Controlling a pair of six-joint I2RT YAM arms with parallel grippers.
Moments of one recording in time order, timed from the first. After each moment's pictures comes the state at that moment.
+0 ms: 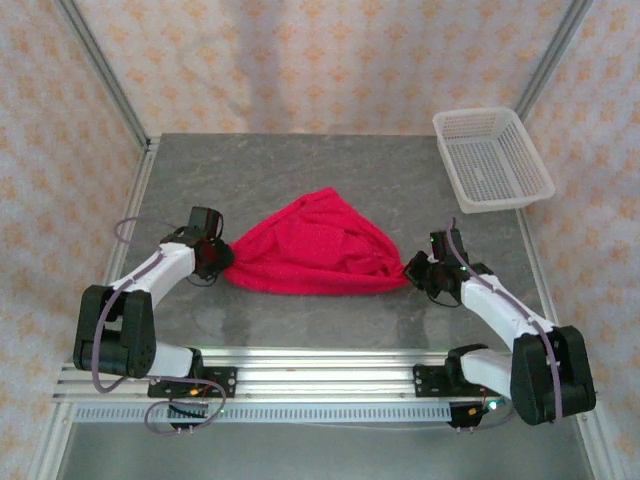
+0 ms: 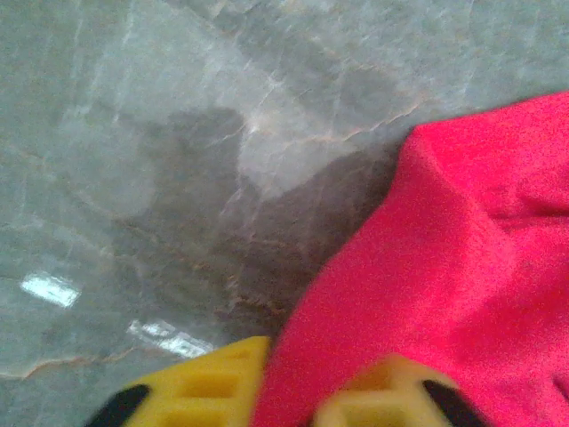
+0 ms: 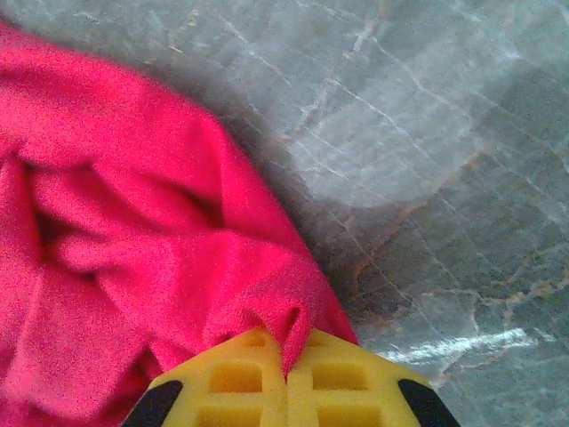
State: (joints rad) left arm -0.07 1.38 0.75 -0.56 -0.02 -0.75; right arm 0.20 1.13 0.52 -0.38 -0.26 0.87
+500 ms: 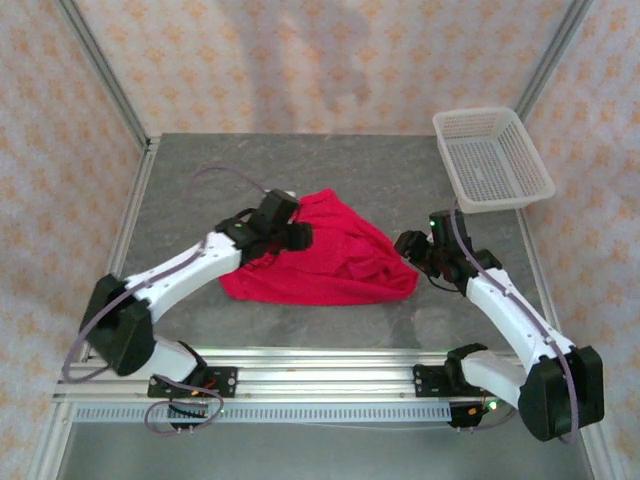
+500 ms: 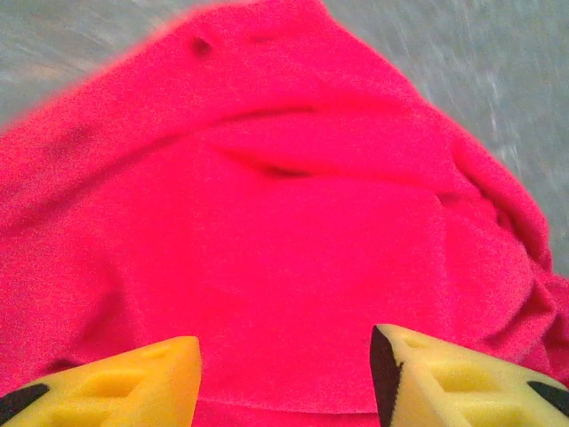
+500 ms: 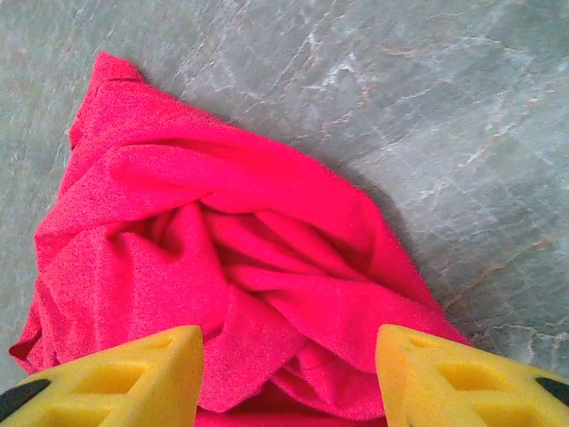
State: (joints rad) left arm -0.62 1.48 1.09 -0.51 -0.06 -0.59; right arm 0.28 1.07 0.72 -0.52 -0.15 0.81
